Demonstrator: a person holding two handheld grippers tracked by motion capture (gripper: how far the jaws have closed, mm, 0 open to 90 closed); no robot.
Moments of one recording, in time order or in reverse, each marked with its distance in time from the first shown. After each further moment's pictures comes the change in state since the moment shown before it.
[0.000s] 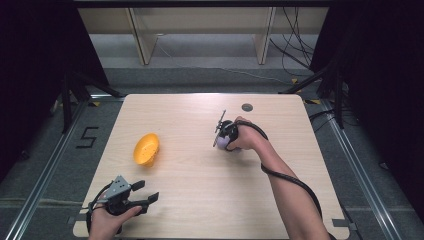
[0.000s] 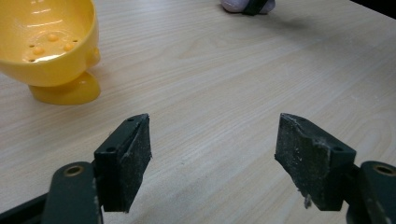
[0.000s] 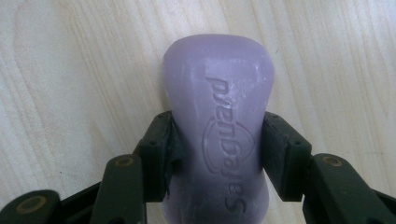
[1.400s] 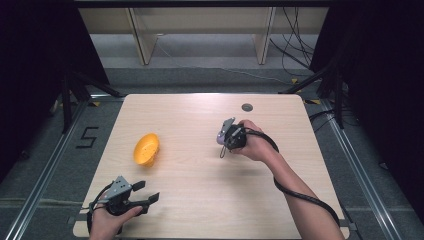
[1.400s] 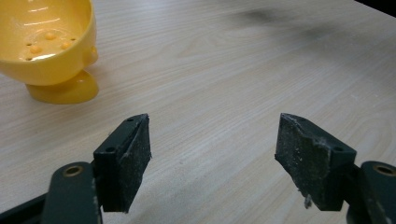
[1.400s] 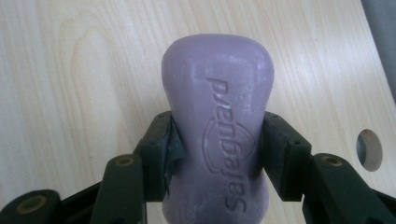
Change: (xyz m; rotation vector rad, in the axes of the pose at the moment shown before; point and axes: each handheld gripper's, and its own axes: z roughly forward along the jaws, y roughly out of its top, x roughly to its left) left arm -0.002 -0.001 0.002 -0.005 -0.010 -0.024; right arm 0.035 -0.024 -0.044 -0.222 -0.196 -0.081
